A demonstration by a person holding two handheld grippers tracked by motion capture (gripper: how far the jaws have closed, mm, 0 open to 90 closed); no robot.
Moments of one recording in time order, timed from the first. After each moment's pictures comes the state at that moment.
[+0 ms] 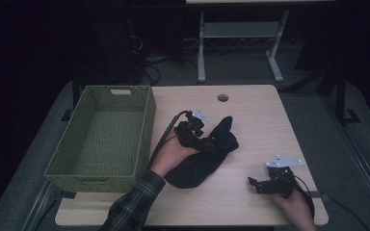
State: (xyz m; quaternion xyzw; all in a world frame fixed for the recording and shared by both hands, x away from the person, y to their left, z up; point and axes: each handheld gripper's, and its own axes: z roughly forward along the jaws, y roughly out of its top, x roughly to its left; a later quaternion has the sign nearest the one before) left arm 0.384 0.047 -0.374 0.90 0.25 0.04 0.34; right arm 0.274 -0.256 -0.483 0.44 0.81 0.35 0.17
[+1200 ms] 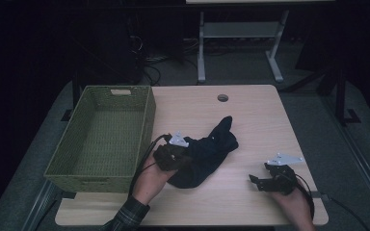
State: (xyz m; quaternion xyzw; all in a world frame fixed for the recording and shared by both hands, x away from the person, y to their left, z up) left arm 0.320 0.101 -0.397 0.90 0.27 0.06 0.33; right arm 0.276 -0.258 -0.475 0.44 0.81 0.35 0.16
